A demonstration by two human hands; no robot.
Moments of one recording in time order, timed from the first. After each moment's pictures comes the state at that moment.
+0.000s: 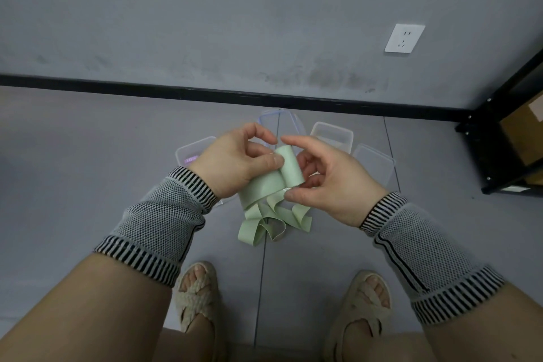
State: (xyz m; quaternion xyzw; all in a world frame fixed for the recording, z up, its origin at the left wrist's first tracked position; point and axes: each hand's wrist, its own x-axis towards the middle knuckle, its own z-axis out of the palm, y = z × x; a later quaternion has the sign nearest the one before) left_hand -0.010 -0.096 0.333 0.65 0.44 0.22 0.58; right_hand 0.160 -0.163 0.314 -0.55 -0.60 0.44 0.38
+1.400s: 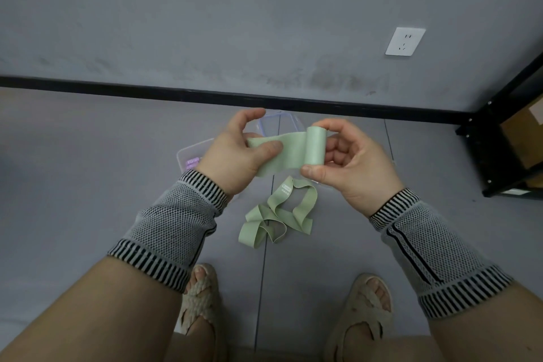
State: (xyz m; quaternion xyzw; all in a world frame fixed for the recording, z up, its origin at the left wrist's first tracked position) left_hand -0.002 -0.096 0.331 0.59 0.48 0.33 0.57; right_hand 0.172 -0.163 0.324 -0.56 -0.49 0.44 0.50
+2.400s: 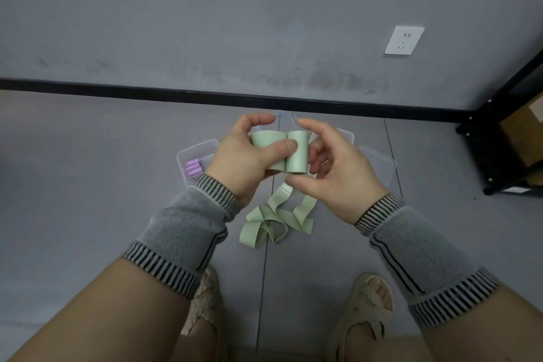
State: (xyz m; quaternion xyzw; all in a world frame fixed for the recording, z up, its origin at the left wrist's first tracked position) left_hand 0.014 -0.107 0.337 0.48 0.45 0.38 0.65; right_hand 0.158 -0.160 0.316 -0.62 -0.60 0.29 0.41
